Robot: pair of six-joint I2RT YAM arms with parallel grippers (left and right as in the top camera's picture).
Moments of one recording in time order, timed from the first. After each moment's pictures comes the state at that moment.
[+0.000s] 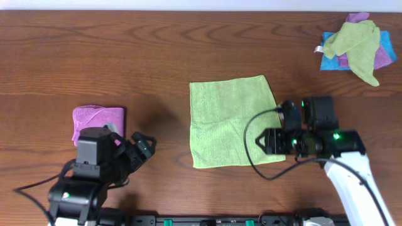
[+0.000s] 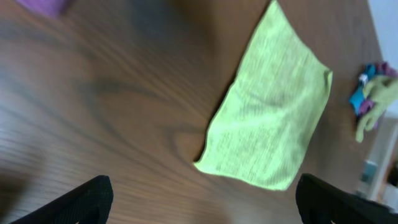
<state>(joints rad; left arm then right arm) -0.14 0.71 0.71 -0.96 0.33 -0.90 0.10 1.14 0.81 -0.94 -0.42 0.13</state>
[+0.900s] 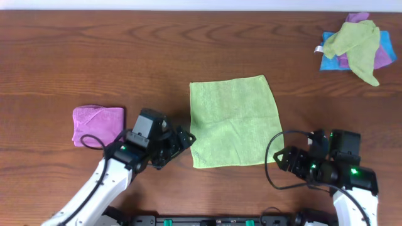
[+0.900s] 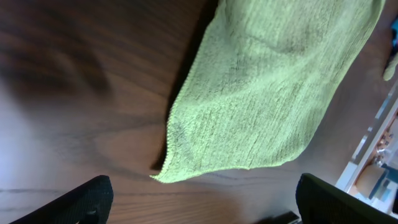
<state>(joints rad) -0.45 1.20 0.59 -0.43 0.43 -1.04 -0.24 0.91 0.55 -0.94 -0.43 0.25</state>
